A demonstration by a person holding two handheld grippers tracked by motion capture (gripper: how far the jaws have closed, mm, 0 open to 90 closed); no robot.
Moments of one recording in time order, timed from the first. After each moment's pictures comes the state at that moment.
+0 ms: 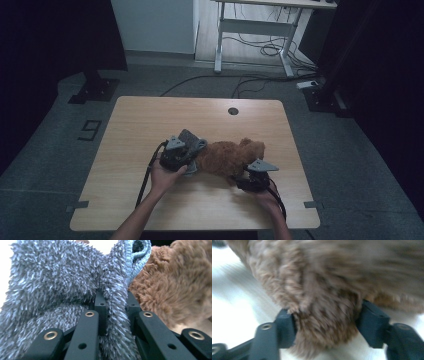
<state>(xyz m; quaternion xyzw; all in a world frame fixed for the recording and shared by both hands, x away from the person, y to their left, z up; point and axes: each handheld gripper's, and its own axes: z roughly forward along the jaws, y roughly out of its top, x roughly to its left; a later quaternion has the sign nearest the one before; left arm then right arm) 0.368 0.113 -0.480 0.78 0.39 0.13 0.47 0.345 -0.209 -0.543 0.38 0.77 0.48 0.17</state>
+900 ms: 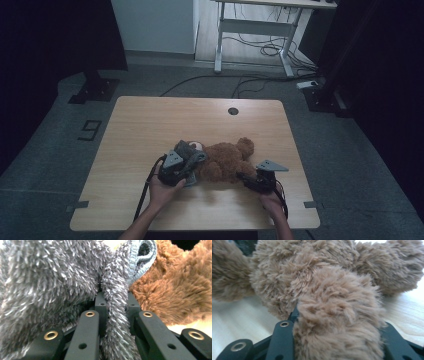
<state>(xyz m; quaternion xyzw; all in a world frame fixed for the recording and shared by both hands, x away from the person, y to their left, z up) 0.346 0.114 -0.501 0.78 0.38 0.14 0.48 0.337 -0.217 -0.530 0.43 0.75 0.49 0.16</state>
